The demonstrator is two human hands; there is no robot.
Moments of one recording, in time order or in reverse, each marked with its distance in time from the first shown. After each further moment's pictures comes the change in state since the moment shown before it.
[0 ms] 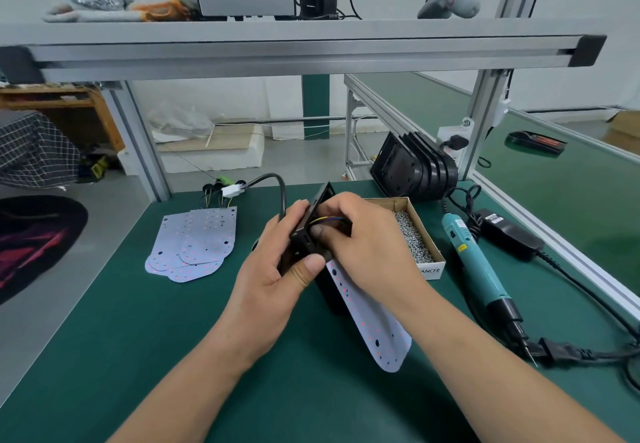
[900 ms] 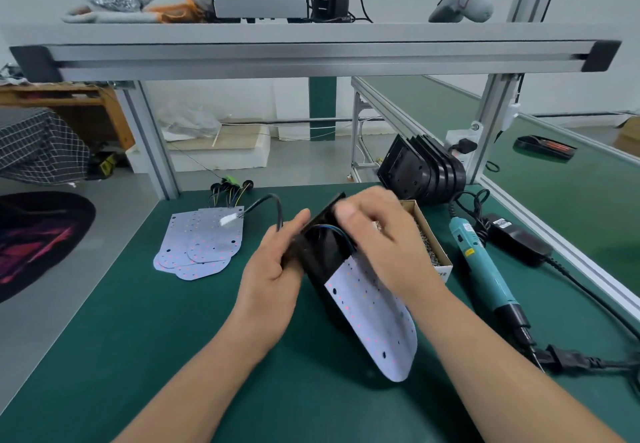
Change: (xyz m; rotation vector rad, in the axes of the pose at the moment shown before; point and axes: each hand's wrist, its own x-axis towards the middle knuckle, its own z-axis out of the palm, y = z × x) left_hand 0.002 -0.015 -0.001 0.061 0.174 -0.074; right_hand 0.002 0.020 -0.007 0.118 0.086 -0.113
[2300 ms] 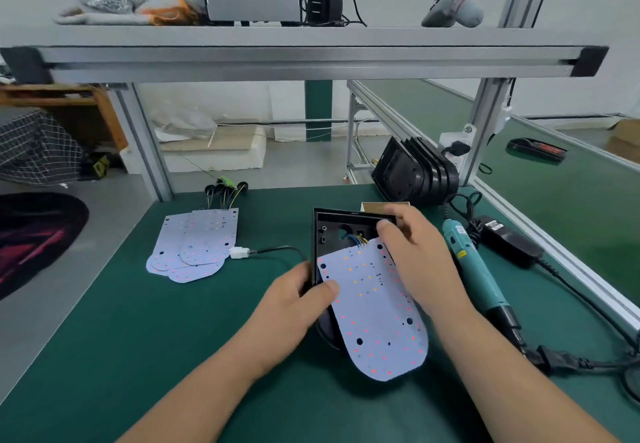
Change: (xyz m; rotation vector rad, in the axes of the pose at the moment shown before) left_hand -0.012 -0.016 0.014 -0.138 -0.363 -0.255; right_hand -0.021 0.014 -0.032 0.003 0.117 0.462
